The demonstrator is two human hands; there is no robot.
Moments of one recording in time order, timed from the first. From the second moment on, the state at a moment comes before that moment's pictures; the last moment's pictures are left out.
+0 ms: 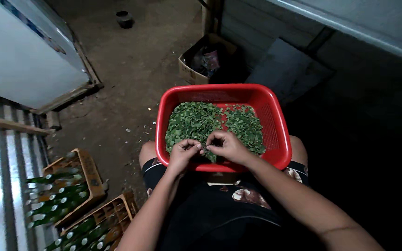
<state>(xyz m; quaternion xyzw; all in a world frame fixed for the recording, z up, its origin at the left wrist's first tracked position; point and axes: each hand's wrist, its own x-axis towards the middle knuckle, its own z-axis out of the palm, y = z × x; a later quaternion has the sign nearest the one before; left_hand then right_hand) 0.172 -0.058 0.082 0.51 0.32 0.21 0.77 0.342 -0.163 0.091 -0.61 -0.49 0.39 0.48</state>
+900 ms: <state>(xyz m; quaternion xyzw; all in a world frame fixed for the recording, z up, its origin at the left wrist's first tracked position) 0.174 -0.067 0.090 0.47 0.32 0.23 0.79 0.327 -0.166 0.093 -0.59 -0.41 0.45 0.53</state>
